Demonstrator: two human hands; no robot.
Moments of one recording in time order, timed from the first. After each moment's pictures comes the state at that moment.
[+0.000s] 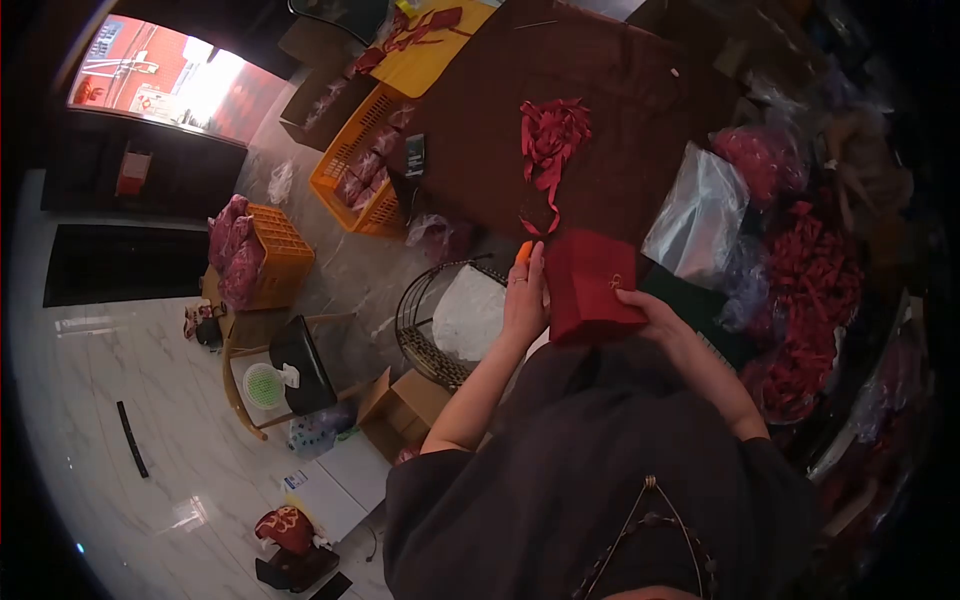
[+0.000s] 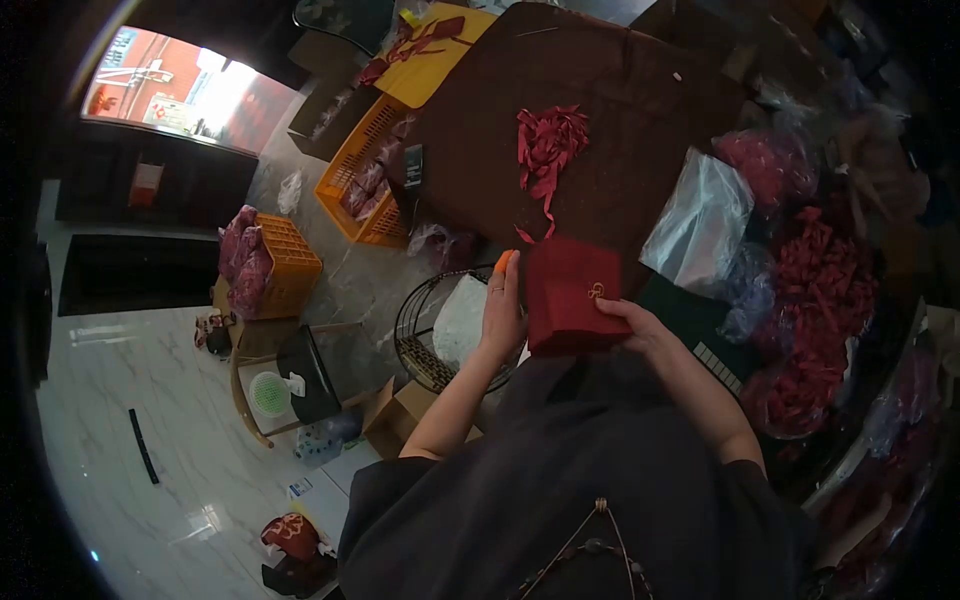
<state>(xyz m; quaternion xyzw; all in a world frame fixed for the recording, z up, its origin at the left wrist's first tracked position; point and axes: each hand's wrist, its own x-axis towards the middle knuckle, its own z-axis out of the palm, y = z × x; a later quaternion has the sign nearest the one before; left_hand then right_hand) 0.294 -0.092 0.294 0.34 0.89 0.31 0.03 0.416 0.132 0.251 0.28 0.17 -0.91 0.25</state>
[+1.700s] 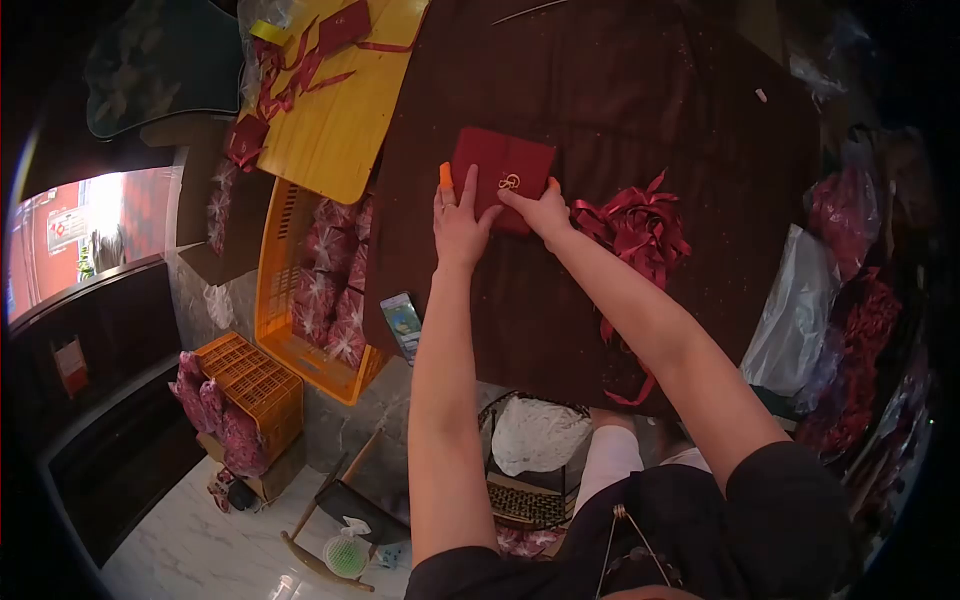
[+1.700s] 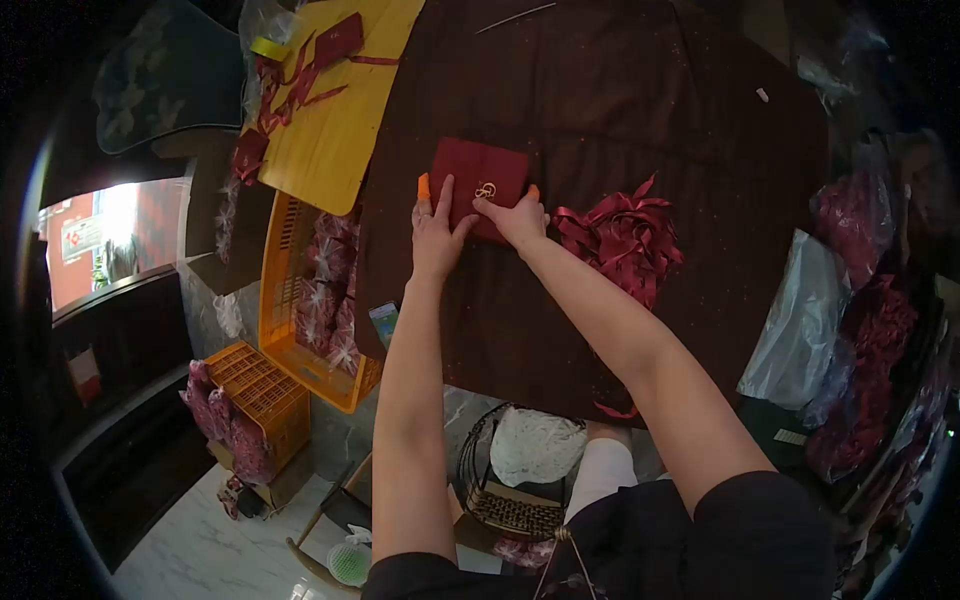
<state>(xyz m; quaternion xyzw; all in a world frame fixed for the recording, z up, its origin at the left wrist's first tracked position) -0.379 0.025 0.010 0.33 0.91 0.21 0.13 -0.295 0.151 -0.031 0.53 0.61 -0.59 0.00</state>
